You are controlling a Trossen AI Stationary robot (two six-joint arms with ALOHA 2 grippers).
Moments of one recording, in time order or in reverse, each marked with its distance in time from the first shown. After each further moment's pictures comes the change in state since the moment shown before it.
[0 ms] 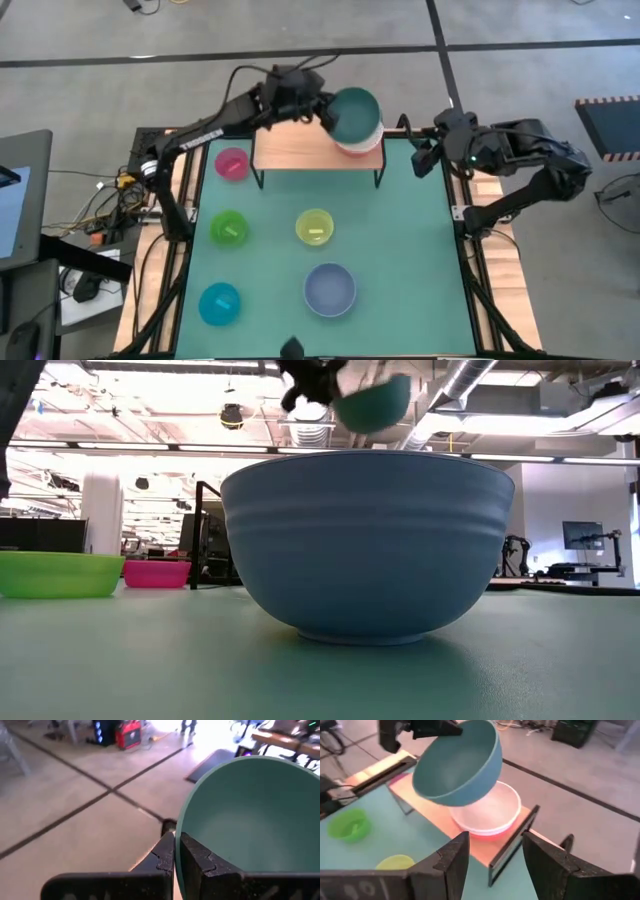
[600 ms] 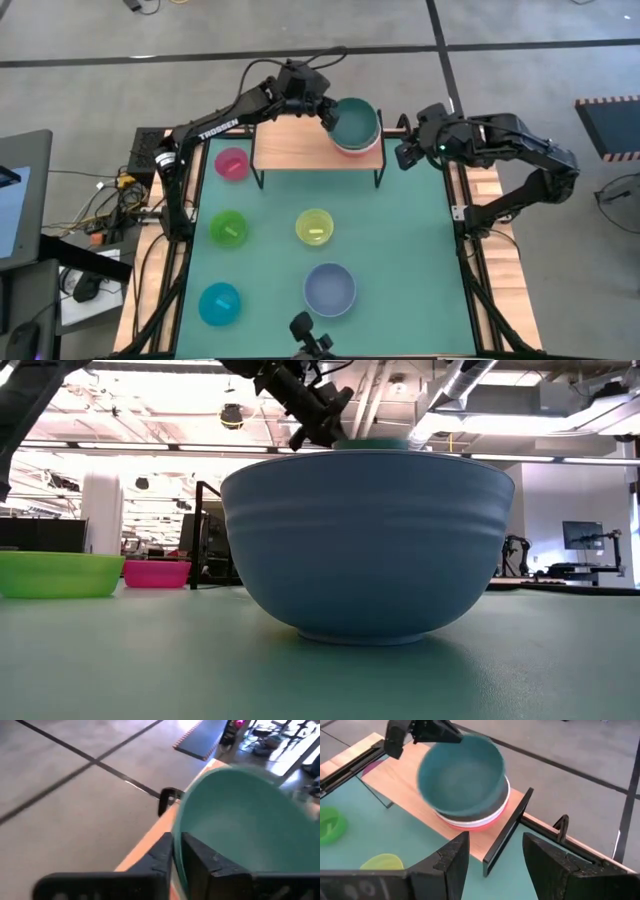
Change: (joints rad) left arm 0.119 0.110 0.001 -0.023 0.228 0.026; right arm -0.134 0.079 -0.002 -0.023 -0.097 0.037
